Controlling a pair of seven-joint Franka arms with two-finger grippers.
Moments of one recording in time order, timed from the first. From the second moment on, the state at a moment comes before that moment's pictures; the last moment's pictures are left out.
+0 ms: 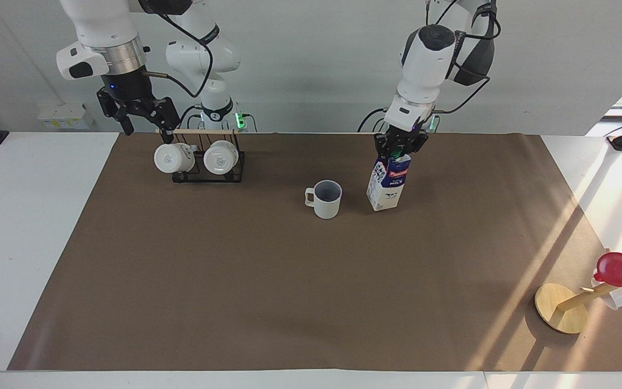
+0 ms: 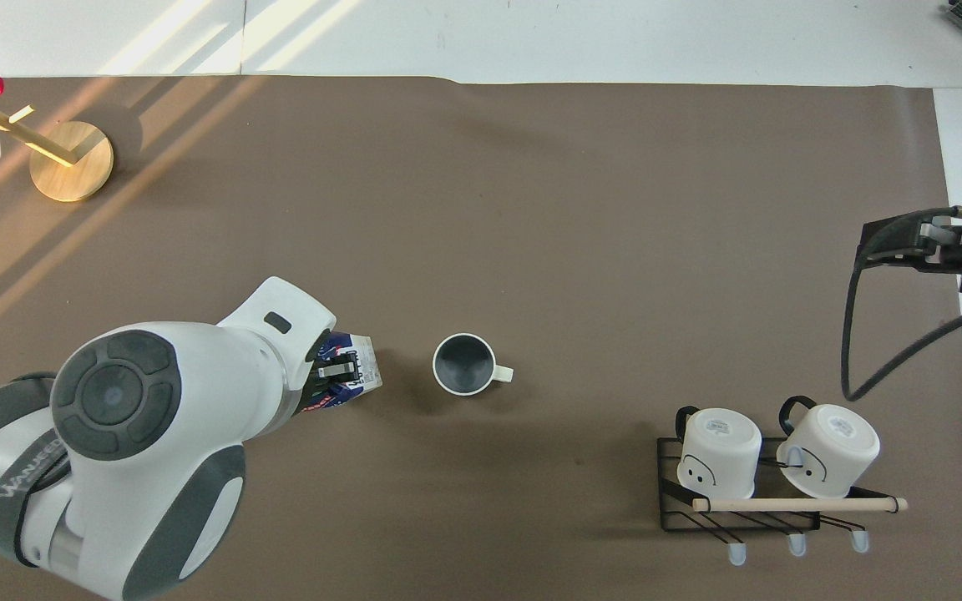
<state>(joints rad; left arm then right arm) -0.36 -0.18 -0.15 -2.15 -0.06 2.05 -0.61 0.01 -0.05 0.05 -1.56 -0.05 1.58 0.31</state>
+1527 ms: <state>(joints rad) -0.47 -0.08 -0.15 -2.12 0.00 2.12 -0.71 0.01 -0.04 0.05 -1.55 -0.04 1.57 0.28</state>
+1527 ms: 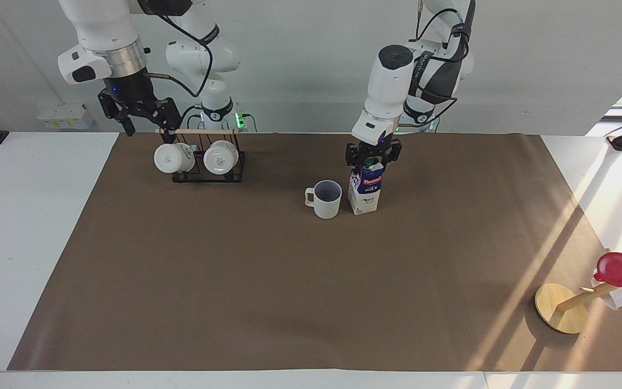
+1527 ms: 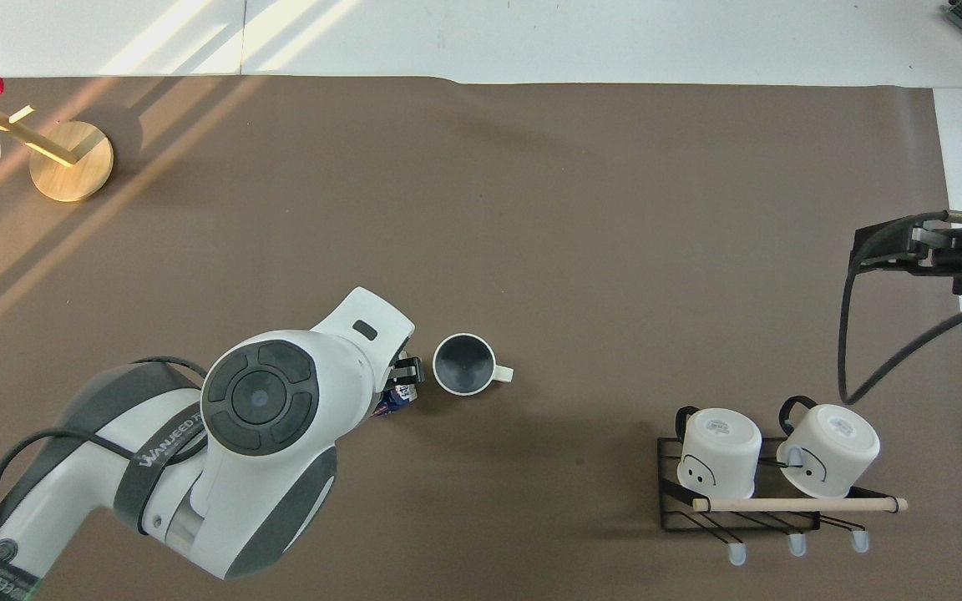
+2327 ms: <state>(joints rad) -0.44 -0.13 -0.12 -1.86 0.00 1.72 -0.60 0.01 -0.04 0.05 -1.55 -0.04 1.57 0.28</state>
